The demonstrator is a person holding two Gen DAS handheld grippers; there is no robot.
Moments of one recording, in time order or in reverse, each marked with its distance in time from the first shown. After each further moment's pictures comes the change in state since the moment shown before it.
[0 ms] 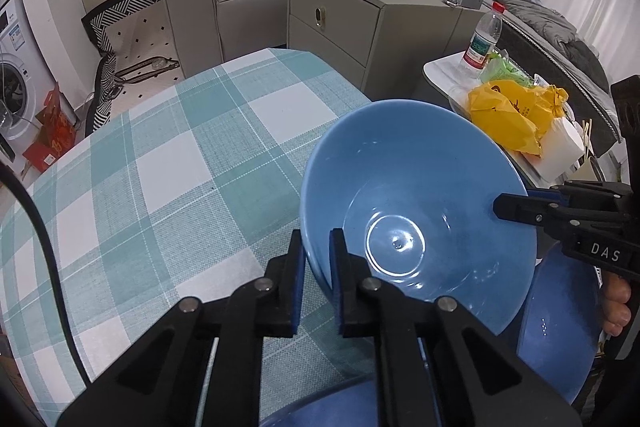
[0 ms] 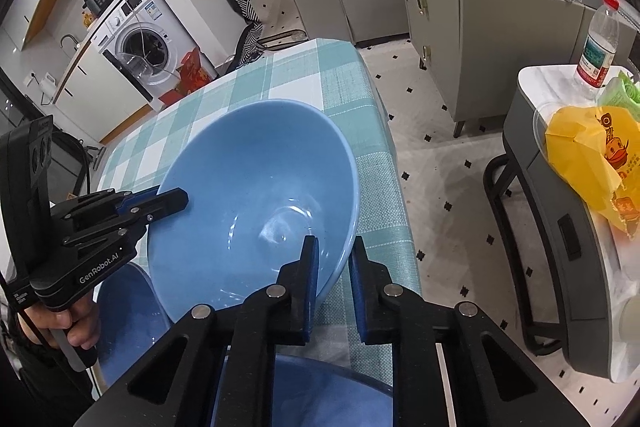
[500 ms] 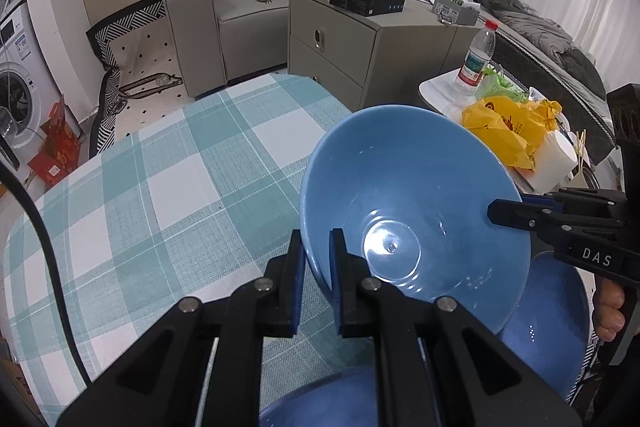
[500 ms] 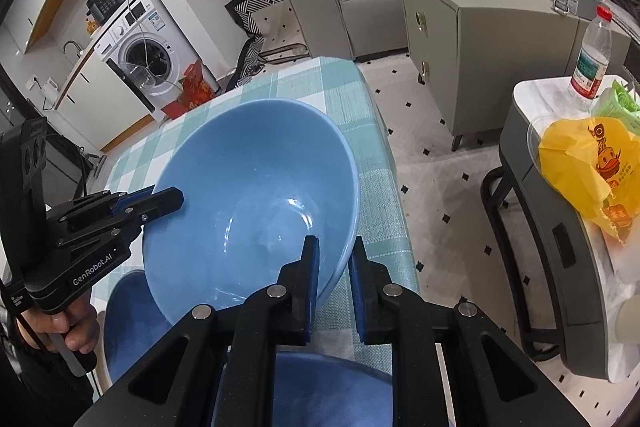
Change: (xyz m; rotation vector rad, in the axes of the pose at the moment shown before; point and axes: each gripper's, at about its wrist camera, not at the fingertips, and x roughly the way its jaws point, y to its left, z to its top) left arm -0.026 -0.003 0.006 0.007 -0.066 0.002; right arm -0.021 0.005 -0.001 -0.003 -0.060 -0.003
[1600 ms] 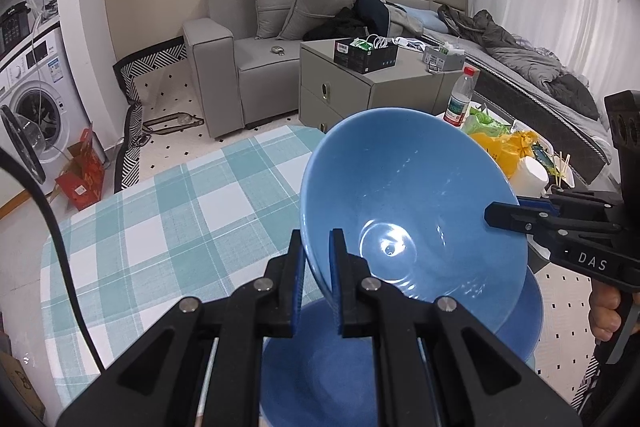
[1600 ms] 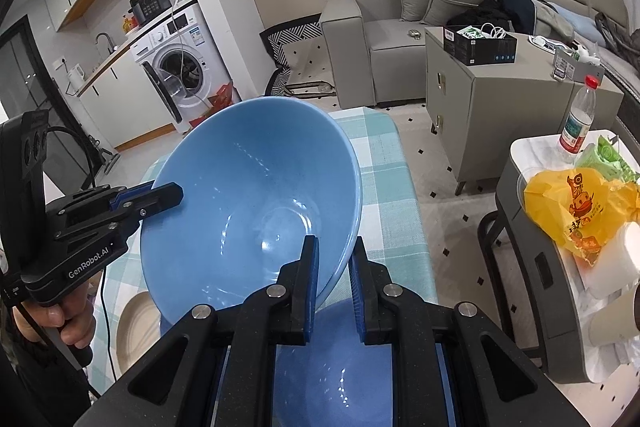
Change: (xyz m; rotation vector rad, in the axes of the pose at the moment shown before) left arm -0.118 -0.005 -0.031 -0.004 -0.172 0.042; right arm -0.105 0.072 -0.033 -0.125 -0.146 0.007
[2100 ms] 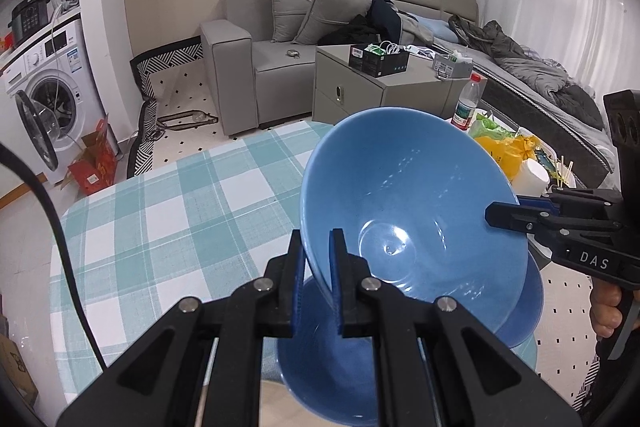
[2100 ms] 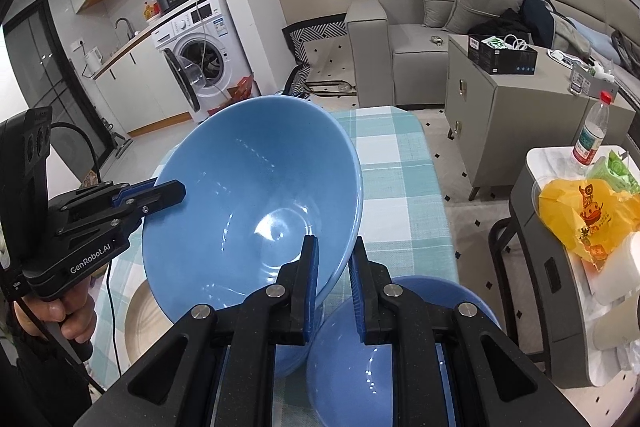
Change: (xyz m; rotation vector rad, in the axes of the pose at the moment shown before) left arm -0.029 0.018 -0.032 -0.044 -0.024 0.029; right arm -0.010 0.038 -0.019 -0.071 0.003 0.034
